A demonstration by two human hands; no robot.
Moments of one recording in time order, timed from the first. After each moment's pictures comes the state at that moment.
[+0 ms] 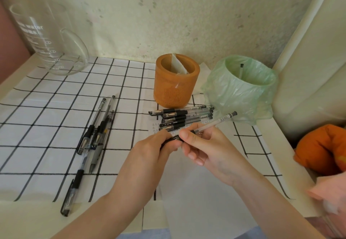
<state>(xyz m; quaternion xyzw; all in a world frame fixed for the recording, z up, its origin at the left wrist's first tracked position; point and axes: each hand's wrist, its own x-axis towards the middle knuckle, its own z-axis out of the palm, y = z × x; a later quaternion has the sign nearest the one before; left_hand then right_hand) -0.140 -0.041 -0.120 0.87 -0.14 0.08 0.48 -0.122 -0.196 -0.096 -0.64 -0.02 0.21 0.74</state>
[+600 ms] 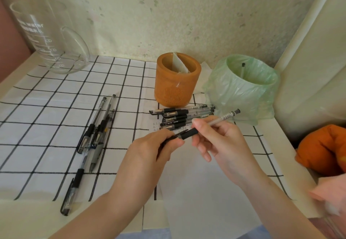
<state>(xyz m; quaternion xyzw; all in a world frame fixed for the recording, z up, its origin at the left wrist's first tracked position) -0.142 -0.040 -0.117 0.86 -0.13 0.09 0.49 -0.122 -0.205 -0.096 -0.66 -0.02 0.08 0.75</state>
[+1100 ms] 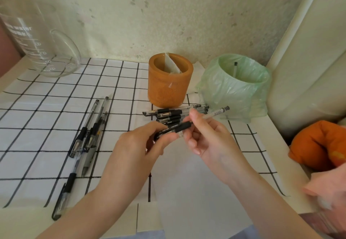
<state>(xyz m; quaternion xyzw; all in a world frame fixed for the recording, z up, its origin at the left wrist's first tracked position) -0.137 -0.037 -0.107 0.86 -0.13 0.10 0.48 -0.122 -0.197 -0.094 -0.59 0.03 0.11 0.80</state>
